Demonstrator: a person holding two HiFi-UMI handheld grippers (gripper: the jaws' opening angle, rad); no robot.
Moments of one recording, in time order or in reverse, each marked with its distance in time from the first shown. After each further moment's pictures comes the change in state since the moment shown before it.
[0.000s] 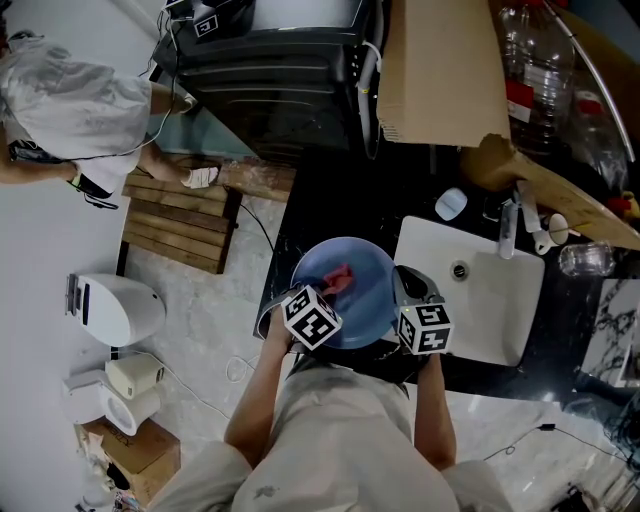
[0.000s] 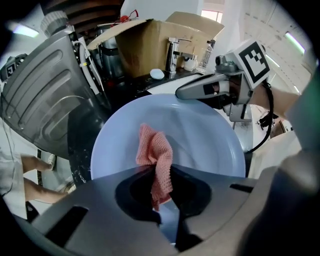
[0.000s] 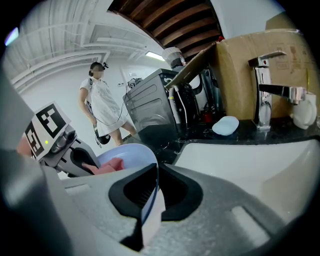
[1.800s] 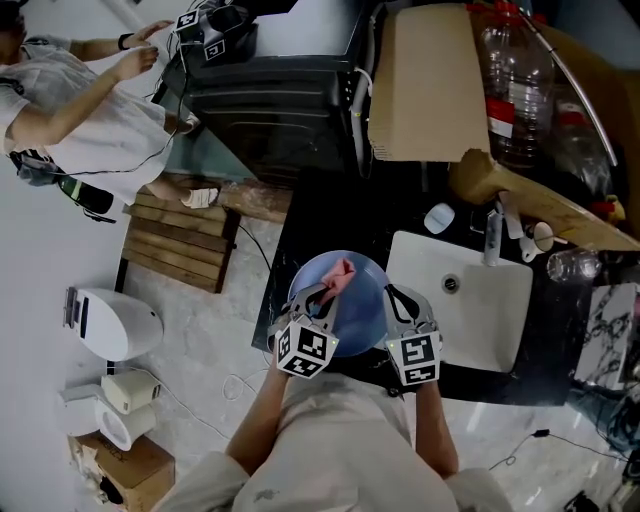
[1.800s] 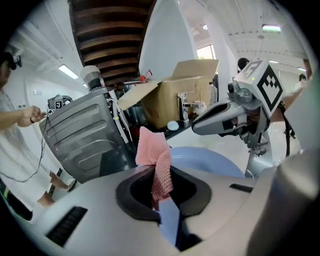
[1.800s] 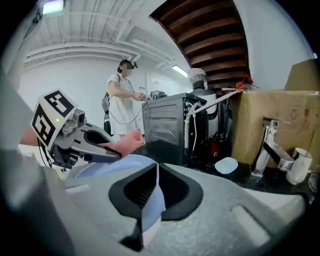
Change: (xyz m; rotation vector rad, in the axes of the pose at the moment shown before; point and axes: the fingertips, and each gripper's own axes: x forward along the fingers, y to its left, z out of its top) left arm -0.067 0.009 0.057 -0.050 -0.528 0.302; right arm -0.049 0.044 0.037 -0.304 -0.119 0.008
